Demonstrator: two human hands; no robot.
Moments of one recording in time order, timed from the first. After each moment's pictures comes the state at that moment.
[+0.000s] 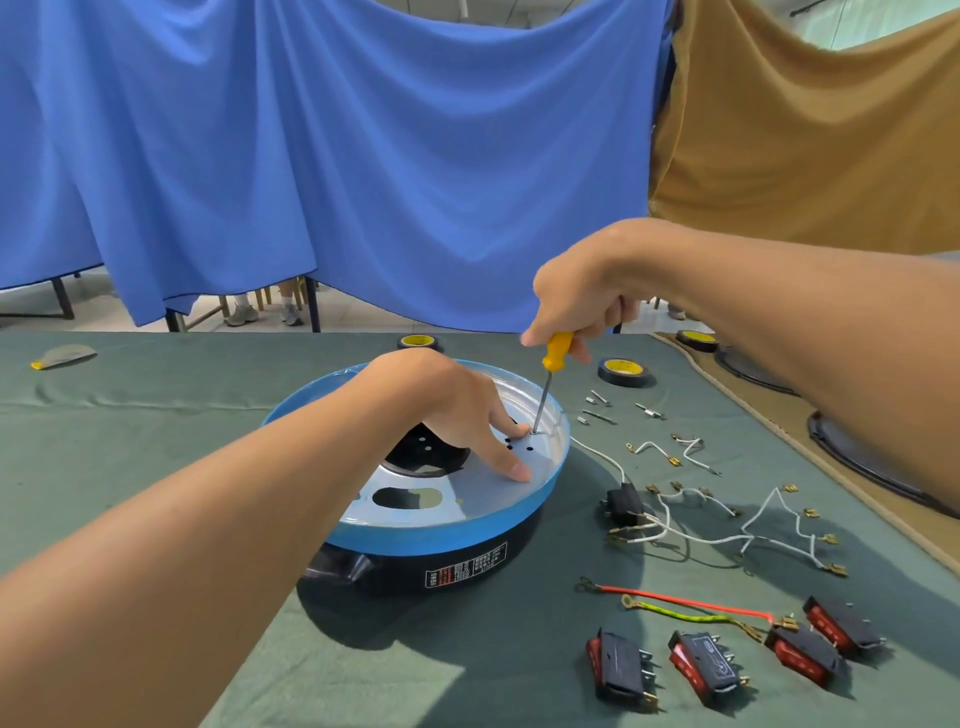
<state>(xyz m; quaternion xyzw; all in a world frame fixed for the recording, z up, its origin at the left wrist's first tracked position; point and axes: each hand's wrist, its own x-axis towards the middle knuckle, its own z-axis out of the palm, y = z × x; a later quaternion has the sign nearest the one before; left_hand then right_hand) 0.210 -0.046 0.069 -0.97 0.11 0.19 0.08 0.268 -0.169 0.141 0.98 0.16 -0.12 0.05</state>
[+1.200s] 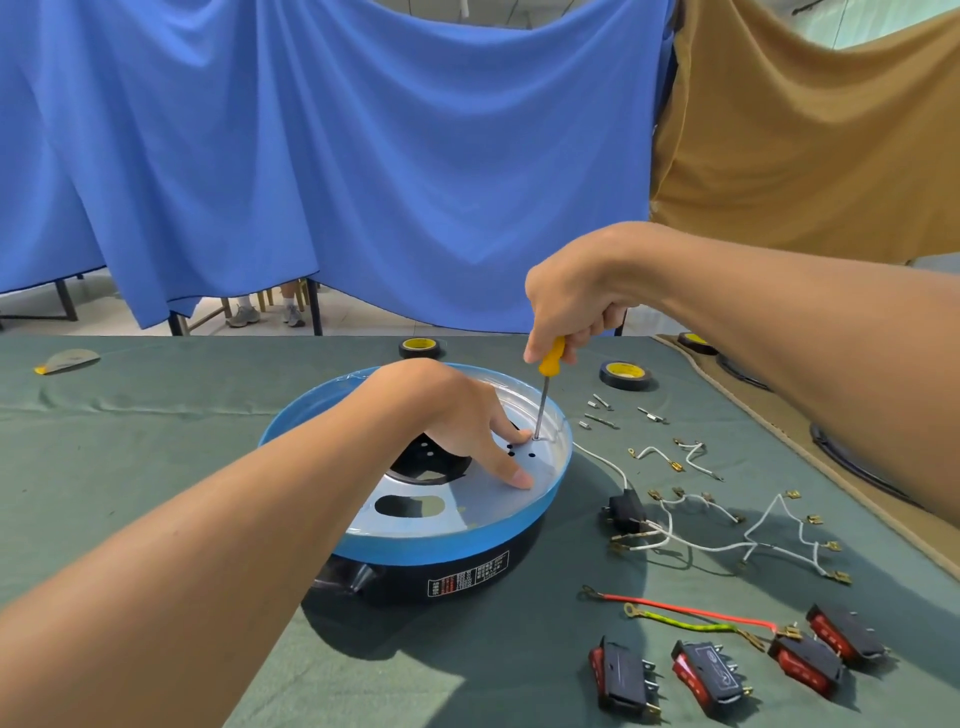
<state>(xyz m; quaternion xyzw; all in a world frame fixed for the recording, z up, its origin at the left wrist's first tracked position) 0.208 -0.045 0.070 -0.97 0.11 0.20 0.07 0.265 -0.164 0.145 0.97 0.19 -0.12 0.07</state>
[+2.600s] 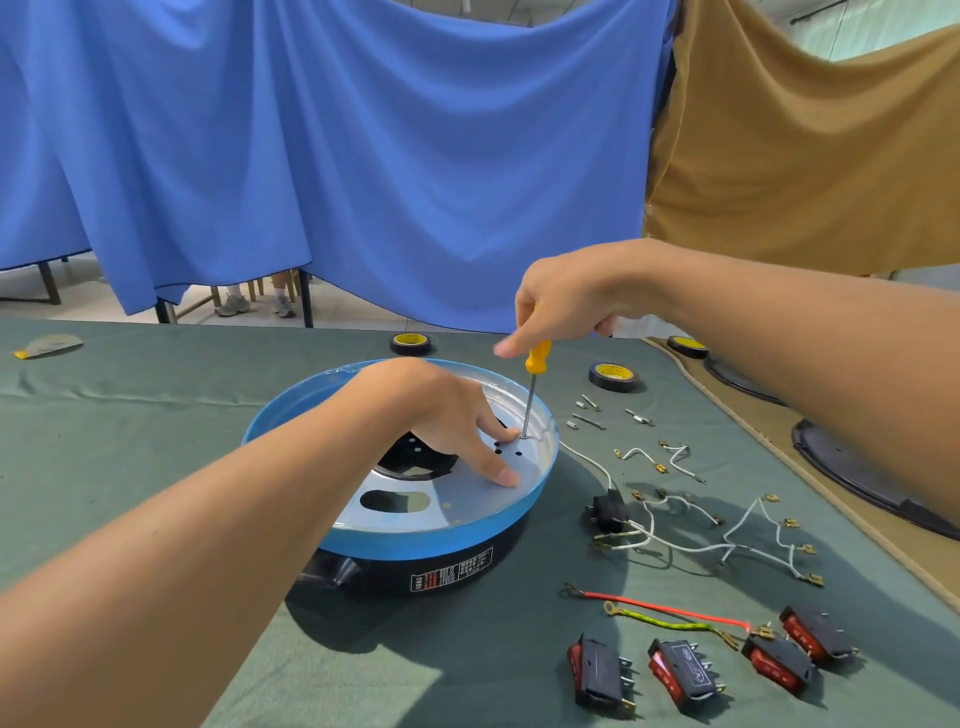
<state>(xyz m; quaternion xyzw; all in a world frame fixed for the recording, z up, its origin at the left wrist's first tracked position) 0.208 -0.044 0.068 -0.97 0.11 0.19 0.05 0.269 -0.174 0.137 0.97 0.22 -0.04 0.01</state>
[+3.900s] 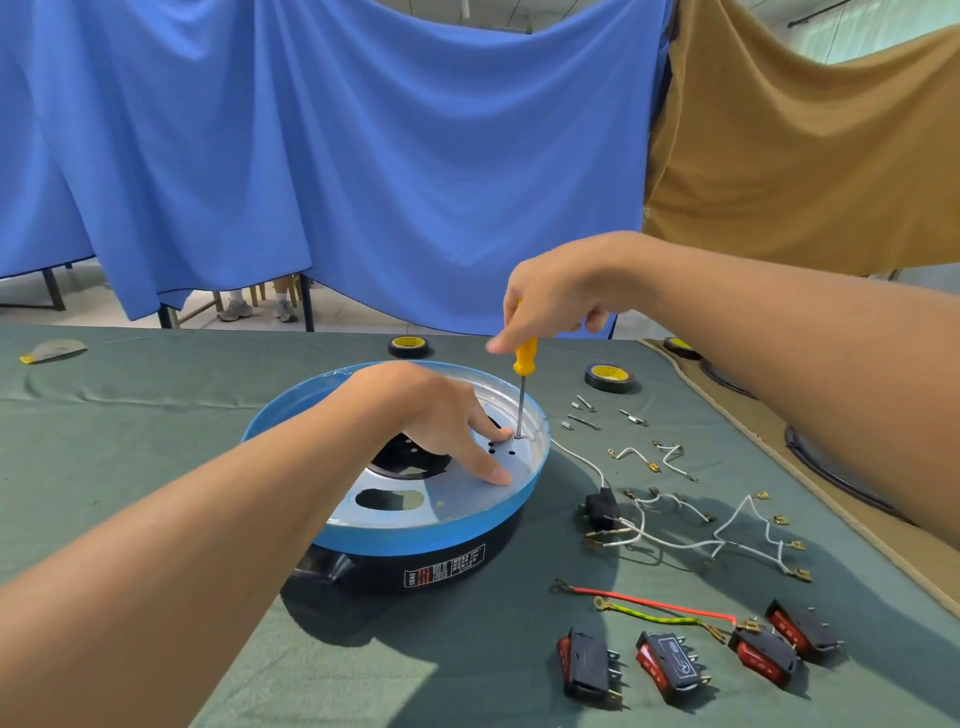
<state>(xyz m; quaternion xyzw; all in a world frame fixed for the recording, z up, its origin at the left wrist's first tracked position) 0.209 -0.042 0.065 -0.97 0.11 0.19 0.04 0.254 -0.169 0.145 0.97 0.22 -0.05 0.02</state>
